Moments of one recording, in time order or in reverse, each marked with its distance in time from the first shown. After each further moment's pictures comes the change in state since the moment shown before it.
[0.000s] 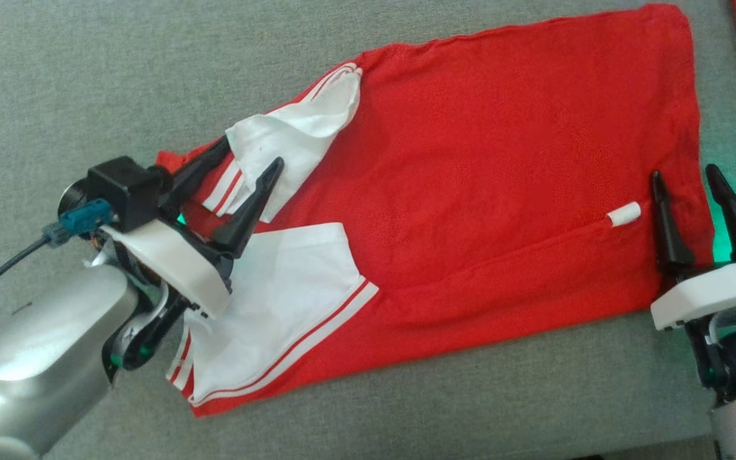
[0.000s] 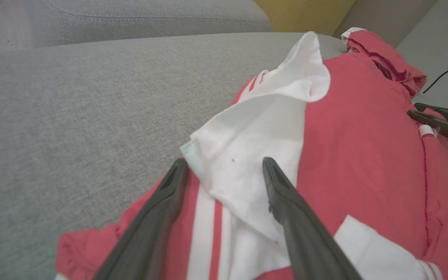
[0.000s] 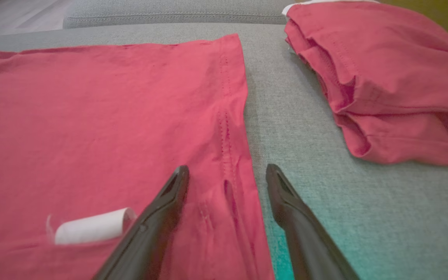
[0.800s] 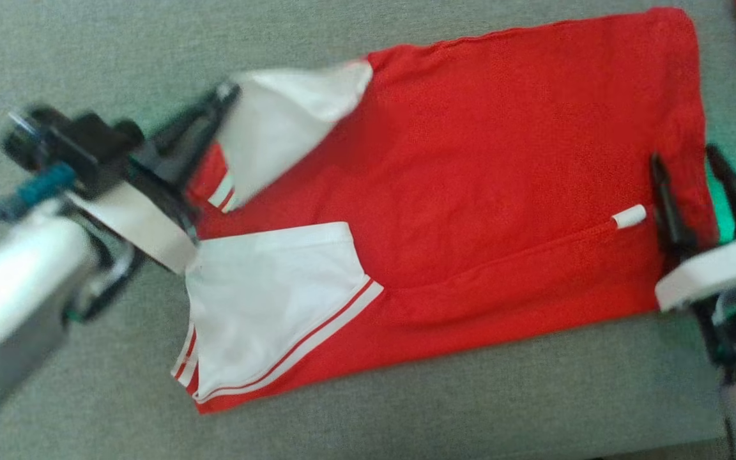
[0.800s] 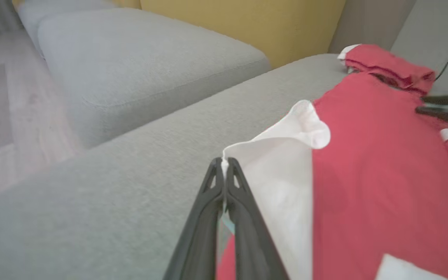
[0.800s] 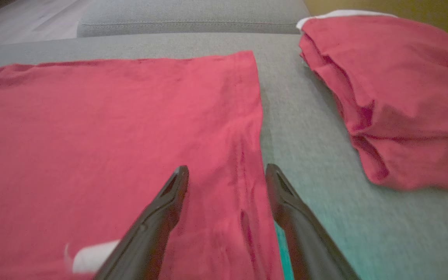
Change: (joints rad) left arm -0.107 0.059 0.008 -0.033 0.132 0.007 -0.030; right arm -0.029 -0.034 0.032 -0.012 0.034 0.000 0.033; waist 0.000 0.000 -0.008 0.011
